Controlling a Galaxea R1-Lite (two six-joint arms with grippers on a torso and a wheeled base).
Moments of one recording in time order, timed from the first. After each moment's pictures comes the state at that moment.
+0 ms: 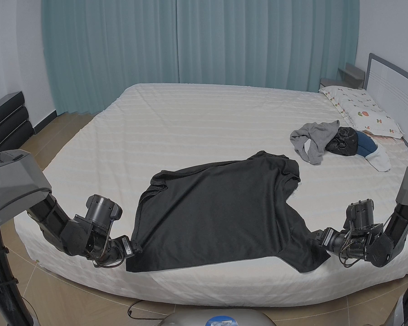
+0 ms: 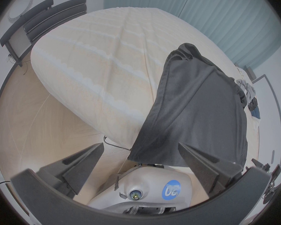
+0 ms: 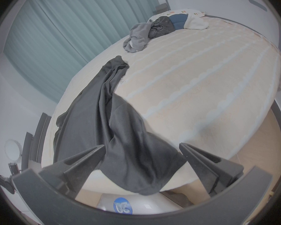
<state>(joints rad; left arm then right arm) -0.28 2.07 -0.68 -0.29 0.06 -0.70 0.17 2.06 -0.35 -0.93 -0.05 0.67</state>
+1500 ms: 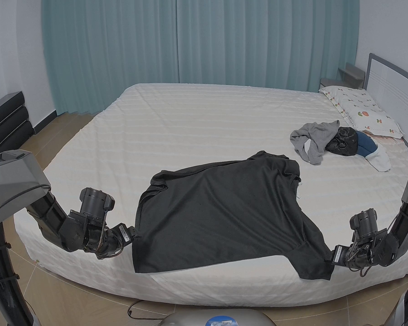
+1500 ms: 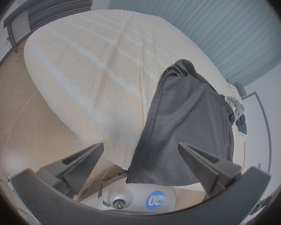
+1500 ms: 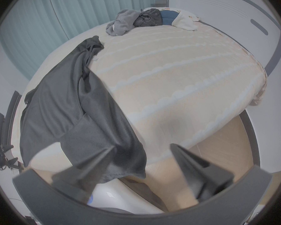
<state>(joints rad) -0.22 2.10 -0.70 -0.44 -0.03 -0.76 0.10 2.04 -0.32 -0.71 -0.19 0.48</state>
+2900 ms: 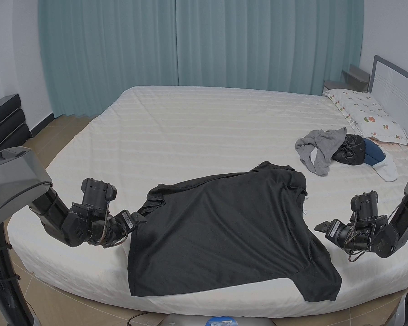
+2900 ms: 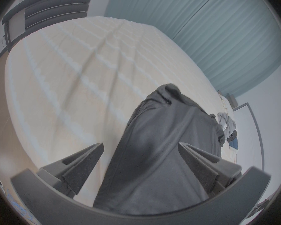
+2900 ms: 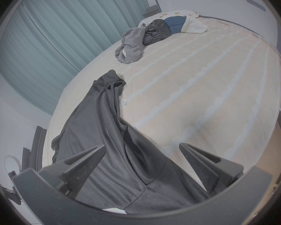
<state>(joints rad) -0.23 2.10 -0.75 -0.51 -0.03 -0.80 0.13 2.00 -0.42 -0.80 -0.08 0.72</state>
